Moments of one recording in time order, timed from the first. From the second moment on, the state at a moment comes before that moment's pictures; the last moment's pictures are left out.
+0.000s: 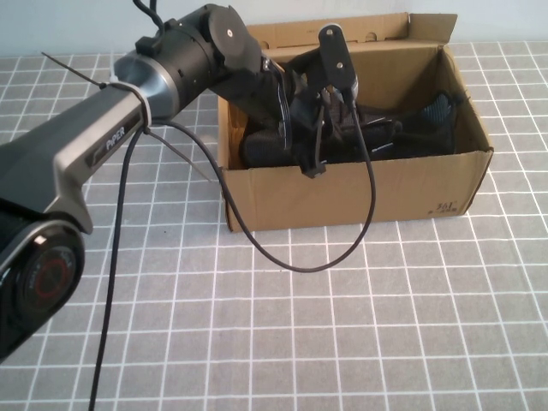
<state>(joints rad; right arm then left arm) 0.45 0.80 -1.04 0.06 1.03 -0.09 -0.49 2.20 -2.01 -0.55 0.92 1.32</state>
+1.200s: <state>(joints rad) 0.45 0.80 -1.06 0.10 1.01 -0.09 -0.49 1.88 -2.02 -0.52 0.95 1.03</state>
